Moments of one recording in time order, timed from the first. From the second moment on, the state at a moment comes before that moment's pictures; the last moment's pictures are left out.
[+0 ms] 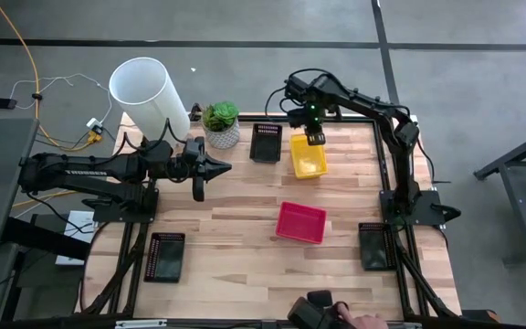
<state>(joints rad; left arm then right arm) 0.20 0.87 0.62 0.12 -0.02 -0.27 -0.64 2.02 1.85 -1.32 0.01 -0.76</state>
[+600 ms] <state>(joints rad) 0.20 0.87 0.62 0.12 0.01 -0.23 -0.73 1.80 1.85 -1.46 -0.30 -0.54</state>
